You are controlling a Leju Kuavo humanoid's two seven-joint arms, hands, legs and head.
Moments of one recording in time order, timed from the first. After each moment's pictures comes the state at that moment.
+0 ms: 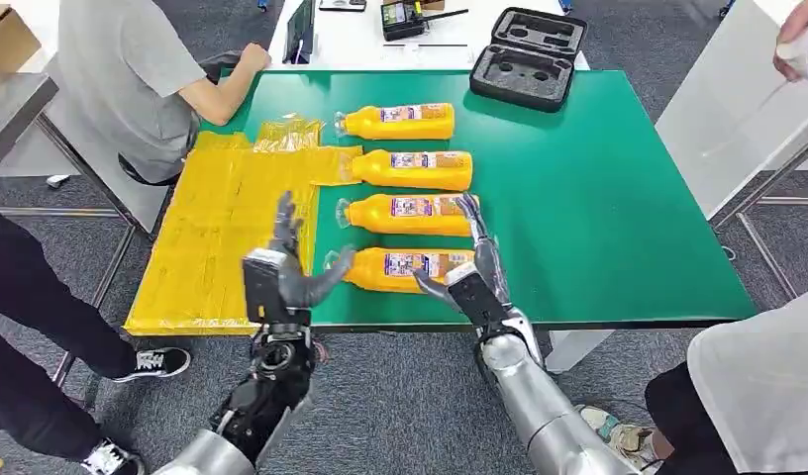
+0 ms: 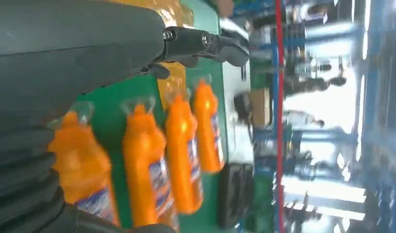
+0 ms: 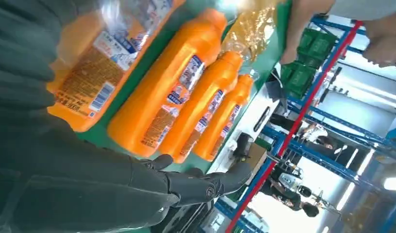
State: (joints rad) left arm -0.43 -0.26 -0.34 -0.88 0.06 0.31 -0.70; right arm -0.43 0.09 0.34 -0.80 0.35 -0.40 -0.70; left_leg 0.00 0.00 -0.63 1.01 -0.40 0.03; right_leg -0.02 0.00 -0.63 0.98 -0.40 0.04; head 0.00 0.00
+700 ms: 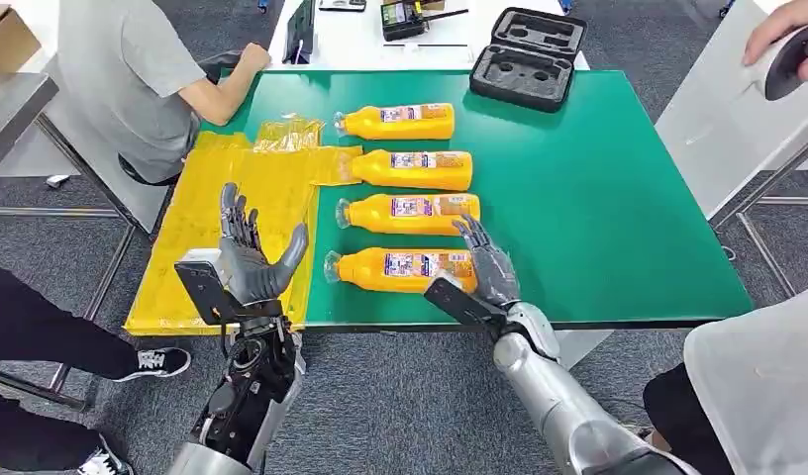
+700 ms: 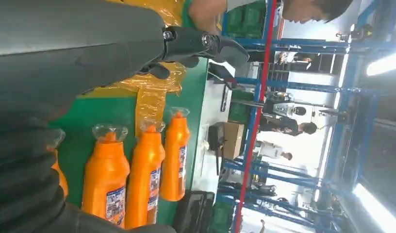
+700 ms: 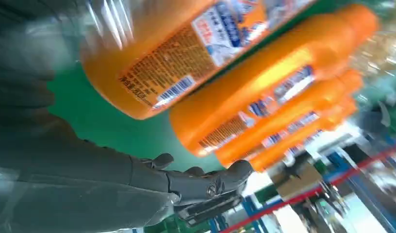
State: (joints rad) left arm -0.36 -0.30 -0.17 -1.06 0.05 0.28 -0.70; right arm -0.54 0.05 0.34 -0.56 0.78 -0.44 -0.48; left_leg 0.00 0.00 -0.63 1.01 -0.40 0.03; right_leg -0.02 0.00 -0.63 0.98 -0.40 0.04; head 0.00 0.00
